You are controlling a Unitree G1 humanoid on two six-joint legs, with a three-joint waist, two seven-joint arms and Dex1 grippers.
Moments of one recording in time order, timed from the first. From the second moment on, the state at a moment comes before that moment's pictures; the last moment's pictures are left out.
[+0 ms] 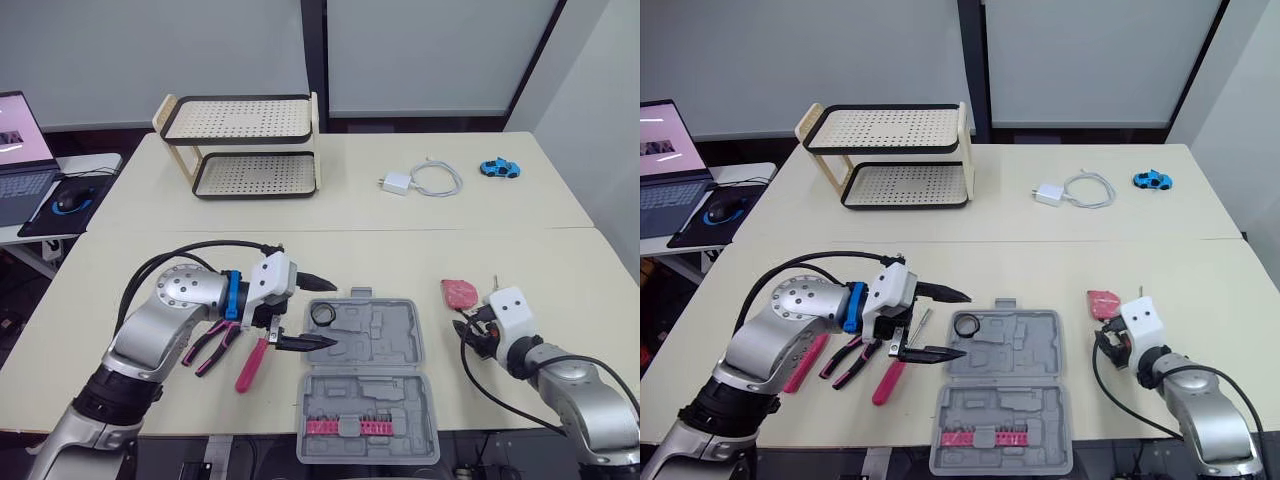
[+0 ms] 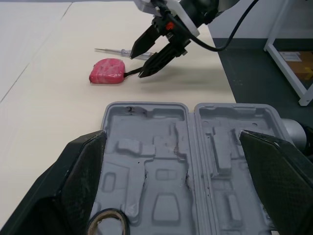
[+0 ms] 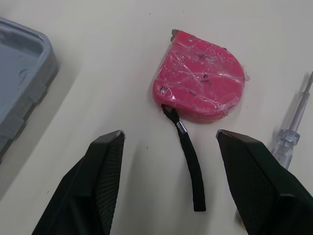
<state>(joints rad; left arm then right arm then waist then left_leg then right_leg) -0.38 0.71 -0.21 -0.24 -0.41 0.36 -1.25 0.06 -0.50 -0.07 -0.36 0.18 0.77 0.36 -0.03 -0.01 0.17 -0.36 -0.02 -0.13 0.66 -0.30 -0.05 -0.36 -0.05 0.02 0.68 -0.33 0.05</state>
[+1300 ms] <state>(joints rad) -0.29 0.75 -0.26 -0.29 -0.31 0.28 -1.33 0.26 -0.43 -0.16 -0.62 0.30 1.03 0.35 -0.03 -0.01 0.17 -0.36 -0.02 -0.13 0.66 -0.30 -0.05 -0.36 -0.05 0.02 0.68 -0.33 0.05</state>
